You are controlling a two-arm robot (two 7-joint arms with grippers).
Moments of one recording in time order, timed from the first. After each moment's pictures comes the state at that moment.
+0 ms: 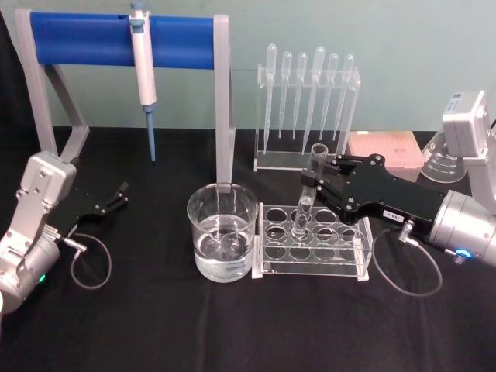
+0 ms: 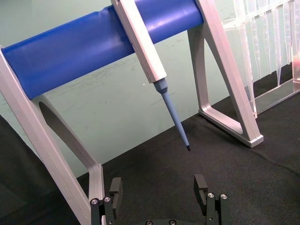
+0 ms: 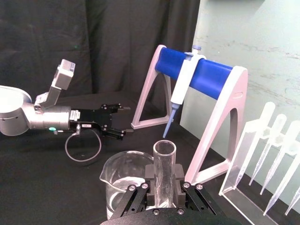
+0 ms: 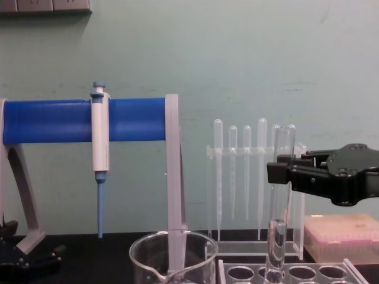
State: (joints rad) left arm -0.20 0.60 0.45 -1.41 -0.25 -0.12 0.03; right arm 0.28 0.68 -0.44 -1.70 0.54 0.04 0.58
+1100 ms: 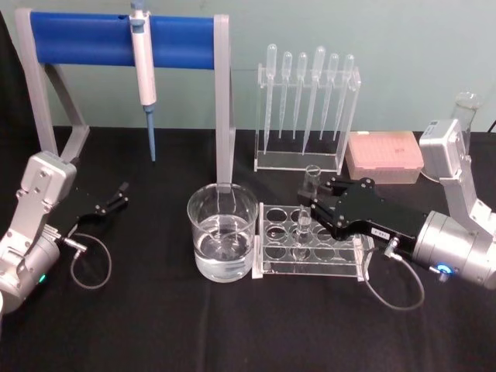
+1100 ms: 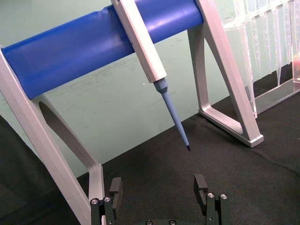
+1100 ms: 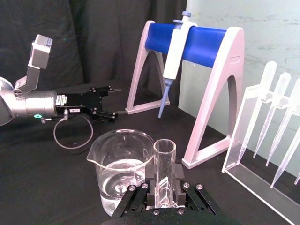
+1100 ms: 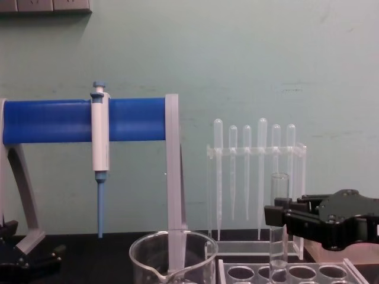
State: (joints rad) left arm -0.20 0.60 0.45 -1.41 -0.25 -0.12 0.03; right arm 0.28 0.60 -0.45 -1.57 0.51 0.02 0.60
